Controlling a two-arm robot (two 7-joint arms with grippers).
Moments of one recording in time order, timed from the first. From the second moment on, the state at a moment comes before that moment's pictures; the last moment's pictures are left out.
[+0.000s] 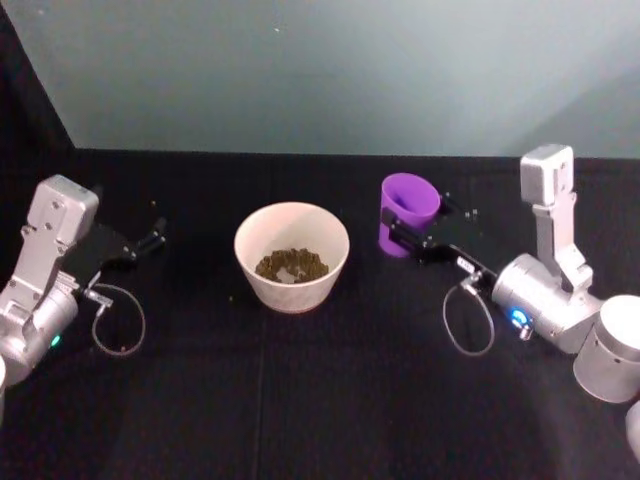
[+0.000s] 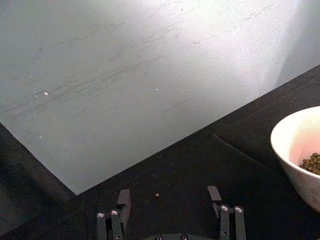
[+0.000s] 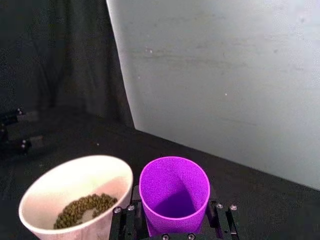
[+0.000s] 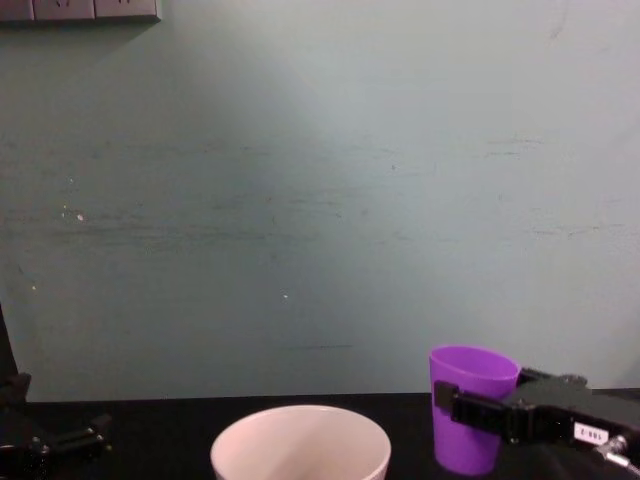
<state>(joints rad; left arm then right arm) -0.20 0.60 0.45 -1.41 -0.25 -0.12 0.03 0.32 0.25 -0.25 -1.22 0.28 -0.06 0.54</state>
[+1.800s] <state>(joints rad) -0.20 0.60 0.45 -1.41 -0.25 -0.12 0.03 0.35 0.28 -0.32 -1.18 0.42 -0.17 0.54</state>
